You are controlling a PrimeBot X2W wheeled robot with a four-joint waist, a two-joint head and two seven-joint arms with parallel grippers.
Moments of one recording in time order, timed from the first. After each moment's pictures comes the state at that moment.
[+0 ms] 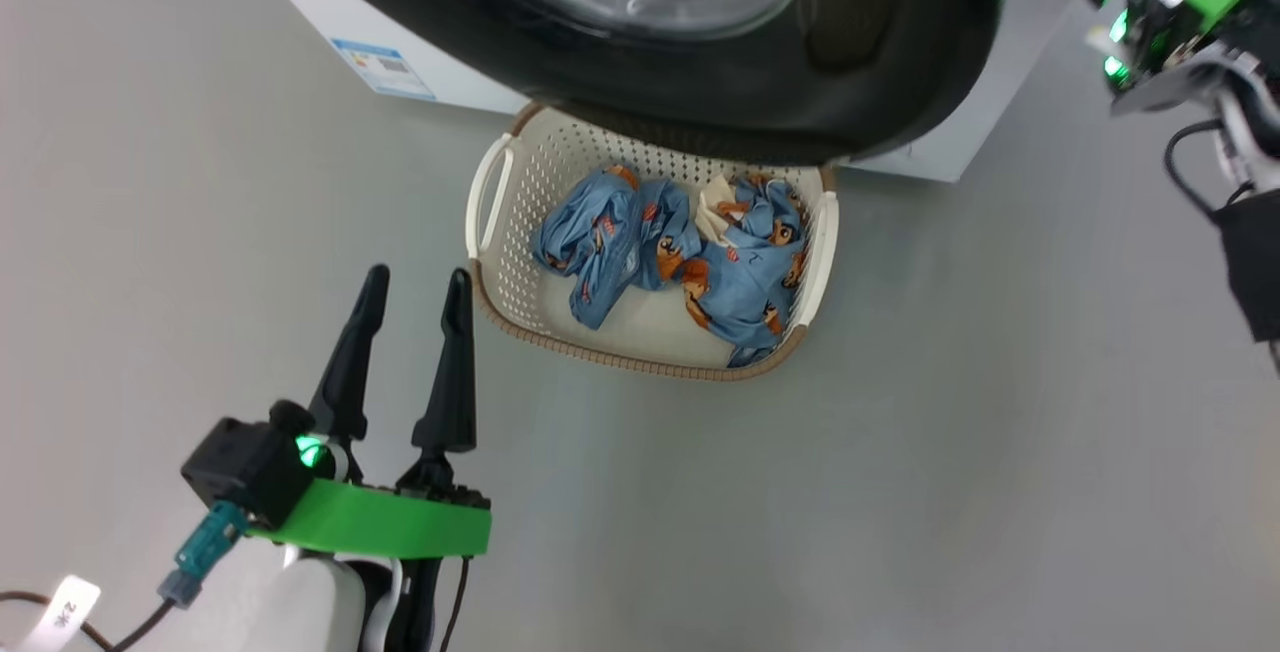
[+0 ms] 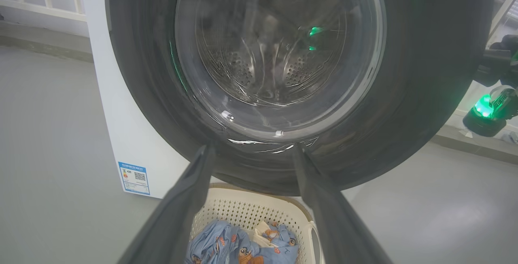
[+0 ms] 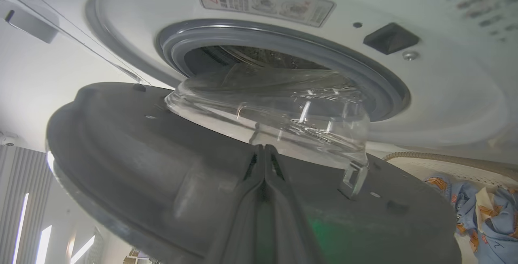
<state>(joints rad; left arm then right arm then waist) -0.30 0.03 -0.22 0.16 -0.43 -0.13 -0.26 -1.05 -0.34 0.29 0.53 1.60 0.12 0.58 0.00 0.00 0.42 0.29</state>
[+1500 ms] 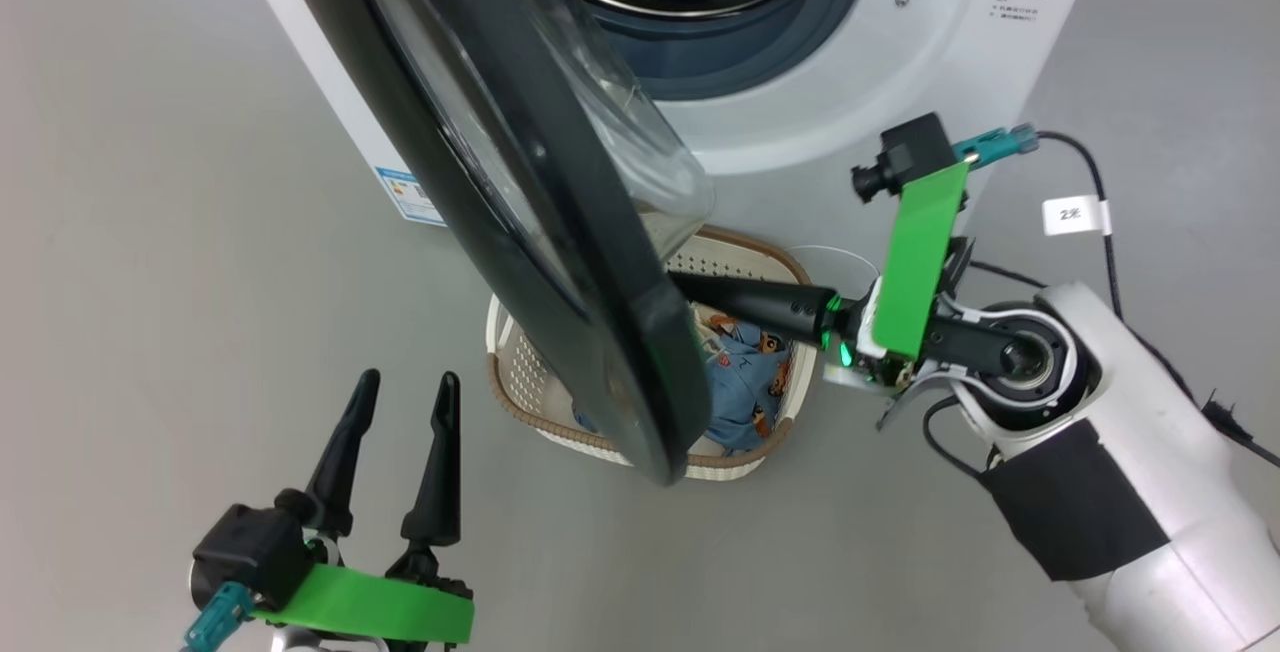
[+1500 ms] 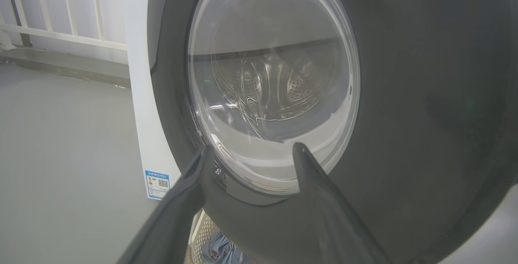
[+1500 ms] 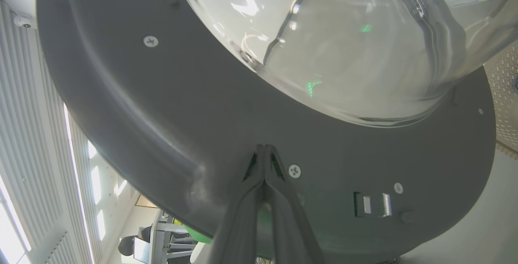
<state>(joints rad) -0.16 0.06 -0.20 0.17 -0.37 -0.13 -0.26 -0.71 -0.17 0.45 0.34 1.60 0.12 0.78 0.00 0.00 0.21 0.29</state>
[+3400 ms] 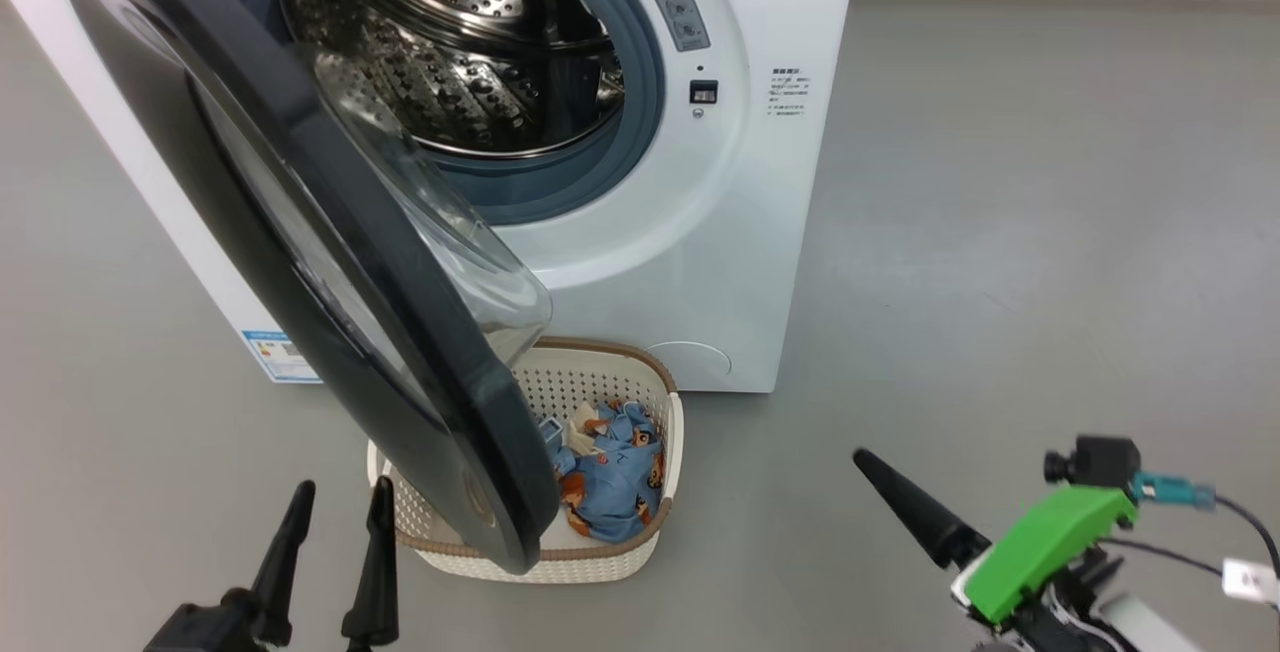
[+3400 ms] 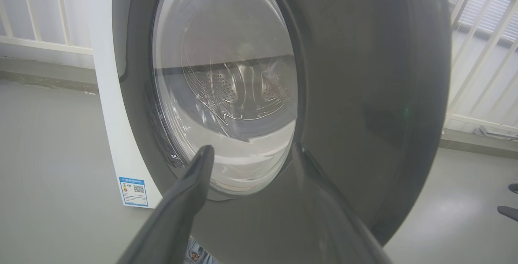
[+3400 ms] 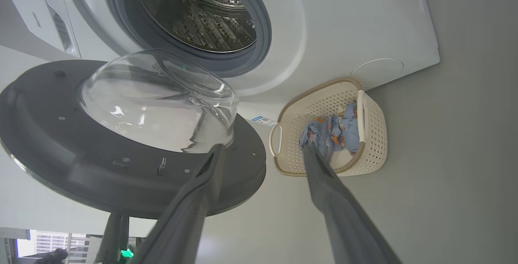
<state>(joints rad) -0.01 0.09 -0.11 0.19 -0.36 -0.13 -0.26 -0.23 -0.35 0.54 0.29 1.47 0.12 0.09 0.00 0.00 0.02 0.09</state>
